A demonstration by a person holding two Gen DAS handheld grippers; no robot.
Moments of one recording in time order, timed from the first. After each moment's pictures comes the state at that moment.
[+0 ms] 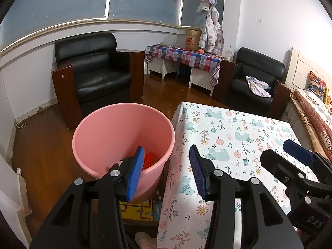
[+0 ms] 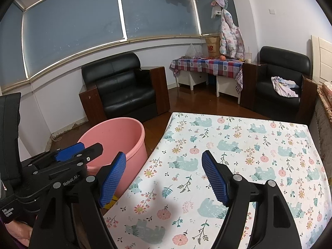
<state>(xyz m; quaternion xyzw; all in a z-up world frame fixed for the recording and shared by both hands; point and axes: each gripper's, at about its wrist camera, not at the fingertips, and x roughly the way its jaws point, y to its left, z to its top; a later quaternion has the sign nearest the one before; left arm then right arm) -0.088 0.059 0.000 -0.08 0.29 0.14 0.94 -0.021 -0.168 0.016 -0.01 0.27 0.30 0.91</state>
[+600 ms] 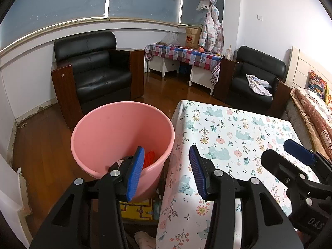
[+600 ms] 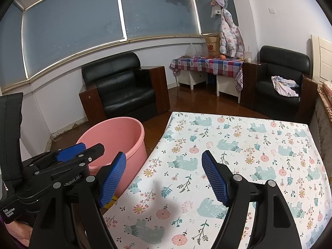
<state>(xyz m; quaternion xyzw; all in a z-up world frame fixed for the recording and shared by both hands) -0.085 0.057 -0.003 -0.08 0.29 0.14 0.94 -0.022 -0.170 0.023 -0.01 0.28 0.30 0.91</state>
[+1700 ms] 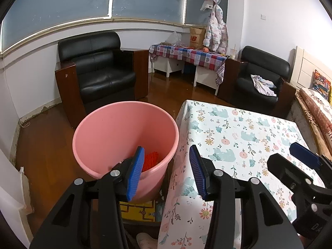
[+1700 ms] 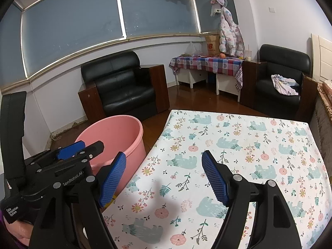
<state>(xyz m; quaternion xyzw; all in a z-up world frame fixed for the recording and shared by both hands) -0.076 0.054 -0.011 -0.08 0.29 0.16 0.94 -0.021 -0.173 0.017 -0.01 0.28 0.30 0.91</state>
